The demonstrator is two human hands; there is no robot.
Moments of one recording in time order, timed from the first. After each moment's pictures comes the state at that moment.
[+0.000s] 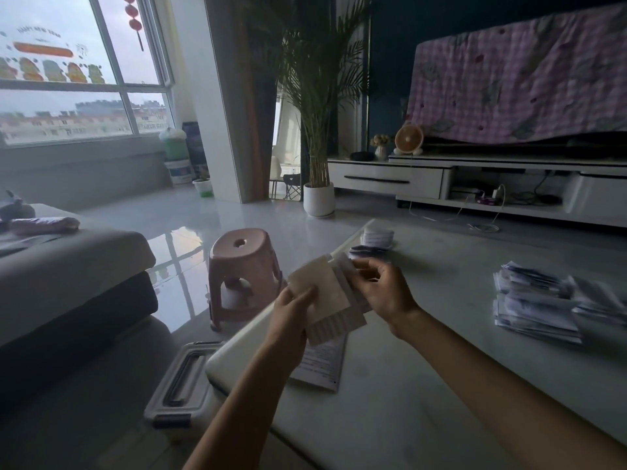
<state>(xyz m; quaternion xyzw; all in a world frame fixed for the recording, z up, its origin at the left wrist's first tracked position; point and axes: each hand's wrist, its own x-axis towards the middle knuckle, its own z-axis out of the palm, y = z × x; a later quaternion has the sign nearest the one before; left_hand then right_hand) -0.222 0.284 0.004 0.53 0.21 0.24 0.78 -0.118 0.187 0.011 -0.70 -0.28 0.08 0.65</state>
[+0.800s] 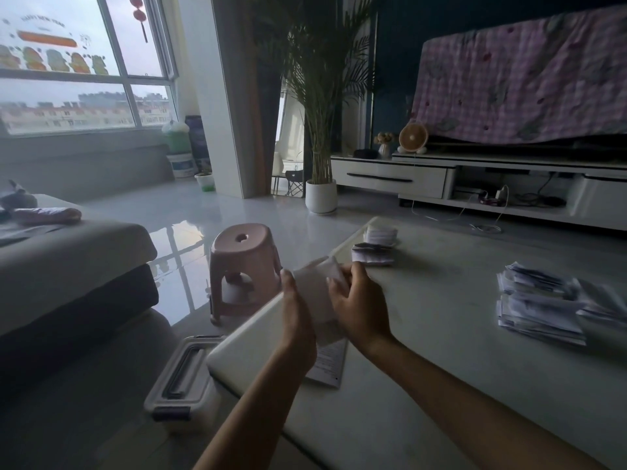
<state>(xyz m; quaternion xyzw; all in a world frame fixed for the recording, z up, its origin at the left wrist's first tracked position) -0.217 0.270 0.001 0.45 0.23 0.30 0.81 -0.161 0.207 0.002 -0.80 -0.31 -0.11 0.51</state>
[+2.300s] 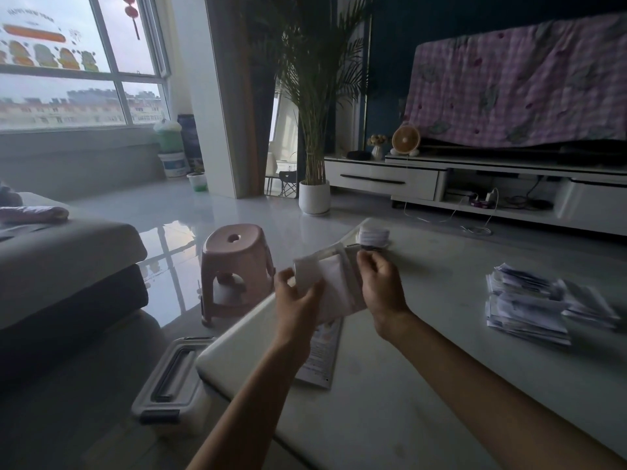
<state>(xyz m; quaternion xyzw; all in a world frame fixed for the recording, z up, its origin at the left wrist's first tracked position) -0.214 0.266 0.007 0.57 0.20 0.36 0.71 -0.123 0.197 0.016 -0.70 -0.21 -0.01 0.69</state>
